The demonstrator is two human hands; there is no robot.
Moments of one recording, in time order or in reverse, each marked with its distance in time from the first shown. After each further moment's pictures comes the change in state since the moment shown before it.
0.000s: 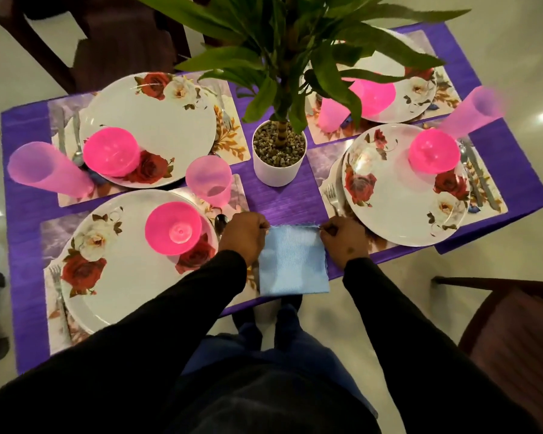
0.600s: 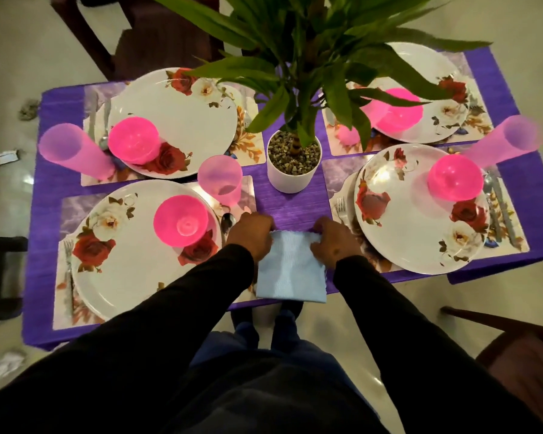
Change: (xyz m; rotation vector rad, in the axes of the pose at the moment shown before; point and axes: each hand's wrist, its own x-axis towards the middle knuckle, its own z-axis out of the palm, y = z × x) left_hand 0.011 0.013 0.005 0.232 -0.079 -0.052; right_hand 0.031 -0.013 0.005 -0.246 -0.275 -0.168
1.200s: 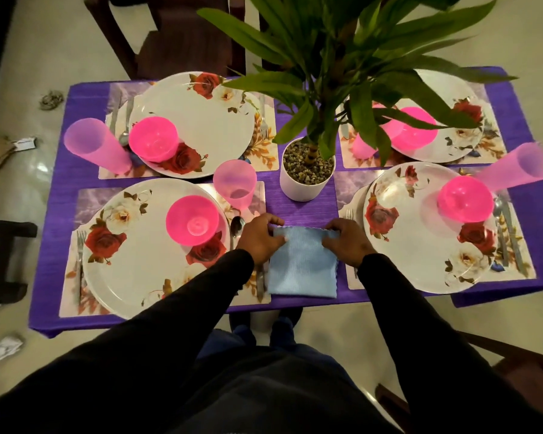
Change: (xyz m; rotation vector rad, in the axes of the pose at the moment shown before) left_hand -0.005 -0.009 0.006 -0.650 0.109 -0.126; right_hand 0.026 0.008 -0.019 0.151 -0.011 -0.099
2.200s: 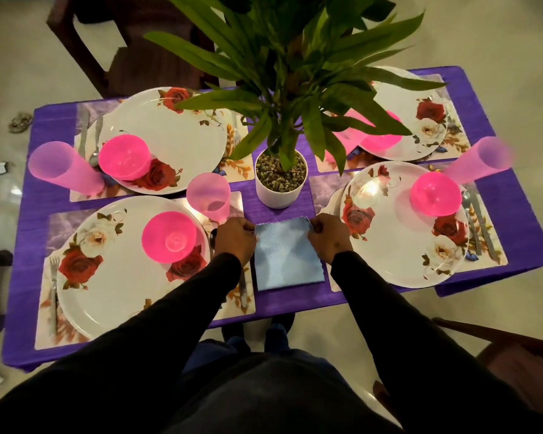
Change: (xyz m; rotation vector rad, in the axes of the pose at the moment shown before) left_hand 0.012 0.021 0.001 0.143 0.207 -0.174; right_hand -0.003 -0.015 -0.009 0.063 0.206 0.109
